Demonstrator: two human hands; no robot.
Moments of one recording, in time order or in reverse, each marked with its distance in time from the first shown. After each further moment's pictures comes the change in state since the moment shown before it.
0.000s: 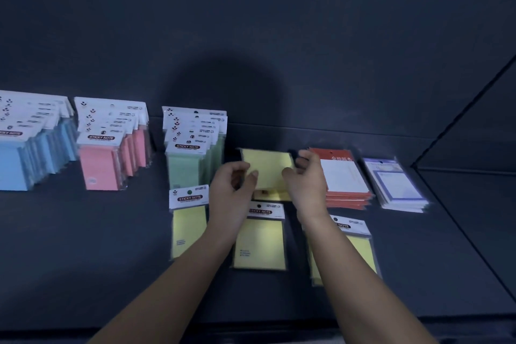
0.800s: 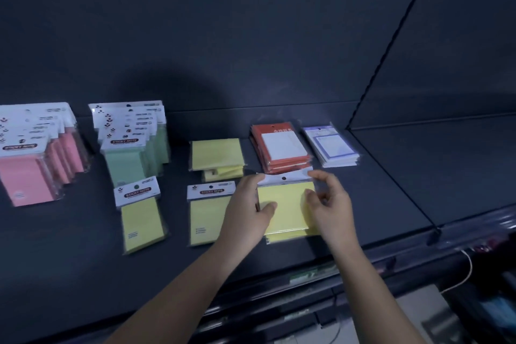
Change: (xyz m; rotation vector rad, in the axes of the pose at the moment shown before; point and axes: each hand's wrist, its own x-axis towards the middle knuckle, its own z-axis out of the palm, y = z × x) left_hand -0.072 -0.006 0.049 0.405 -0.466 0.179; right_hand -0.071 0.053 -0.124 -0.068 0.090 -0.160
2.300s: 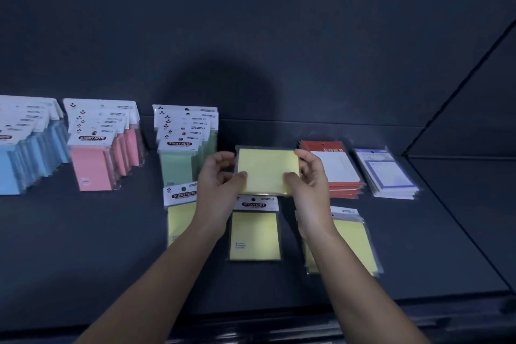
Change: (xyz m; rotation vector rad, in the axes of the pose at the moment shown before) left_hand 0.039 -0.027 -0.082 -0.582 0.430 -0.181; right_hand 0.037 -0.046 0.104 0.534 -0.173 0.170
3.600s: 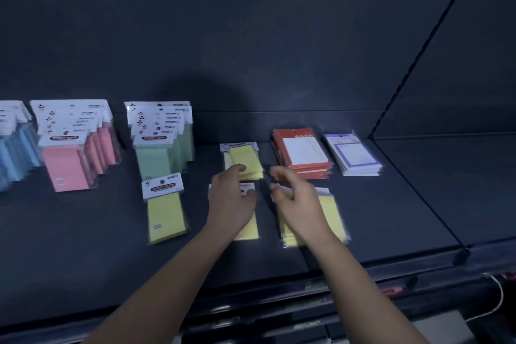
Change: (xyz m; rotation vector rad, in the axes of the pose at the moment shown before) left_hand -0.047 -0.018 0.039 0.762 -0.242 0.141; right_hand -0.047 -0.007 -0.058 -0.751 -0.132 -0.194
